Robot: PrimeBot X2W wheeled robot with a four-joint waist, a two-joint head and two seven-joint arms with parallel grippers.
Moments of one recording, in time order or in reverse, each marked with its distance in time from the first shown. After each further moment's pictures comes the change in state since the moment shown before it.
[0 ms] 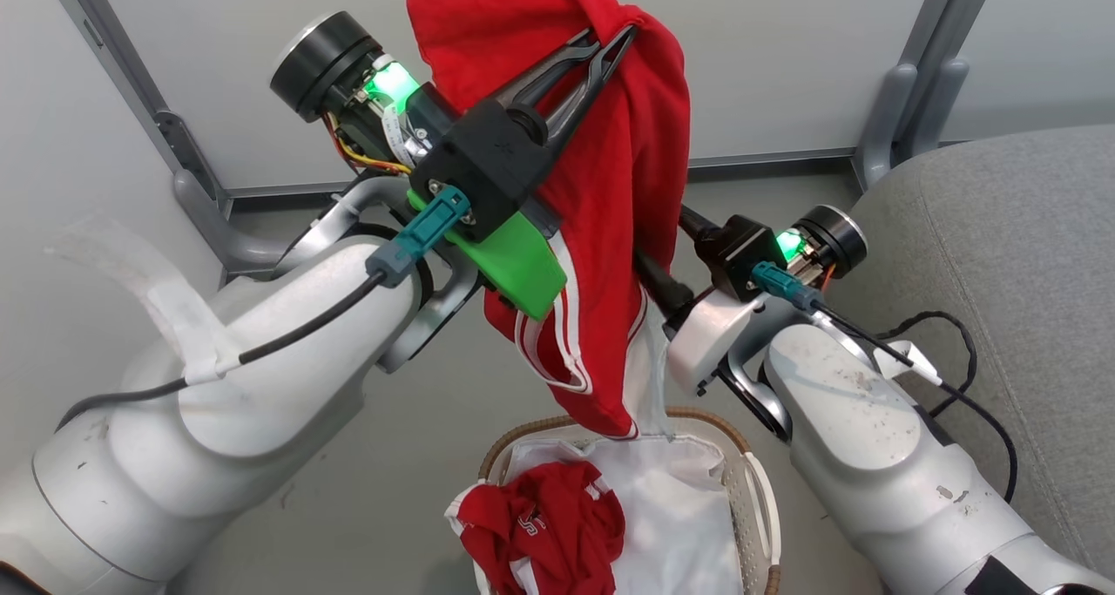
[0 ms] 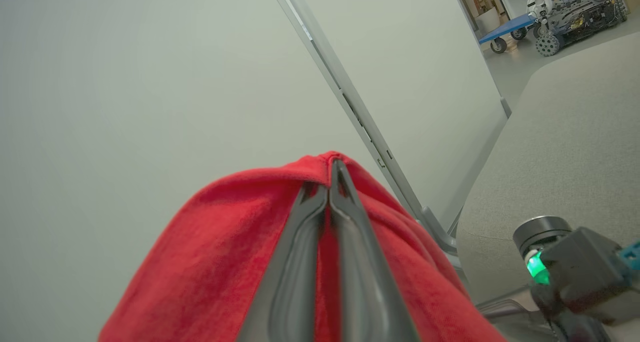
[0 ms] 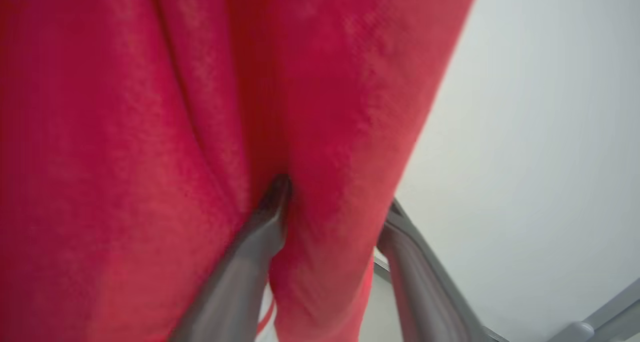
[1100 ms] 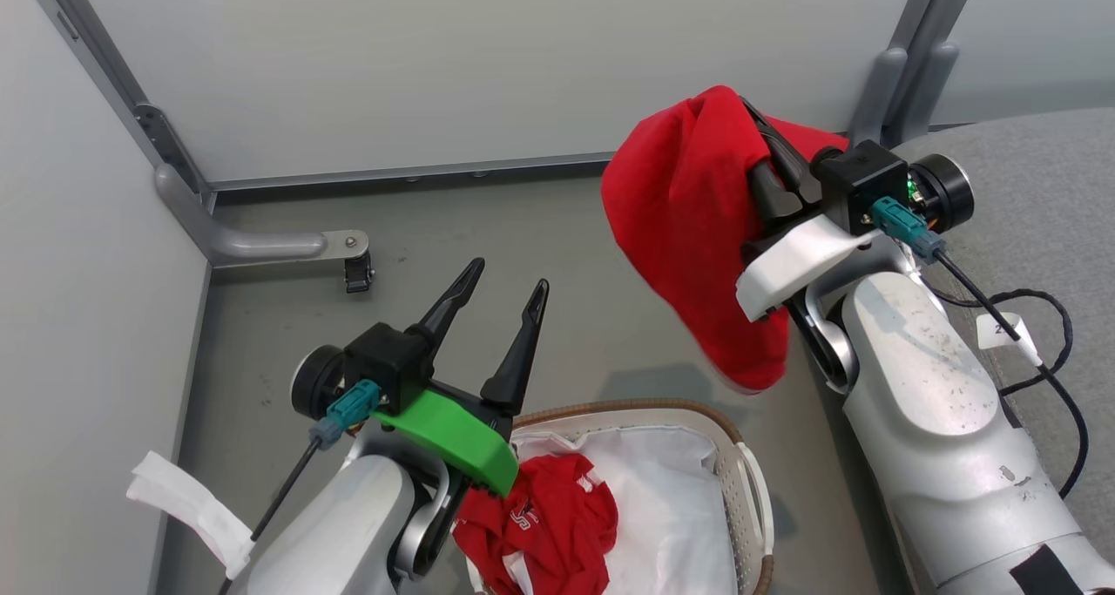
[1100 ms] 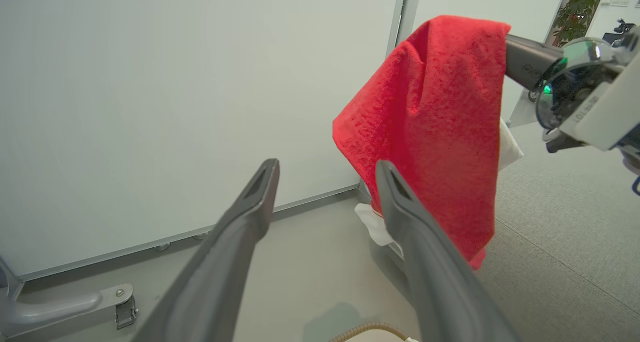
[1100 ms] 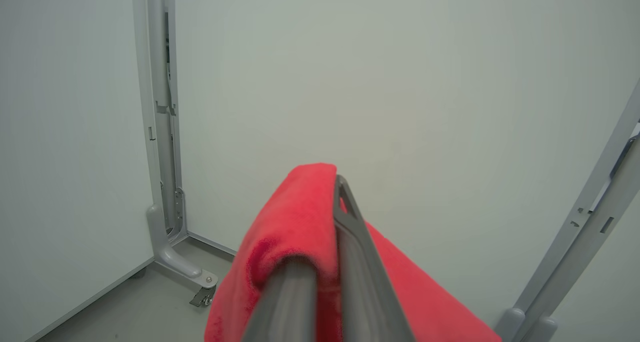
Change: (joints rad) left arm 0.574 -0.162 0.268 0.225 -0.140 -0.055 -0.190; right arm 0.006 0.000 -0.272 -0.113 -0.050 0.000 0.000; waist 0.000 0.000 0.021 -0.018
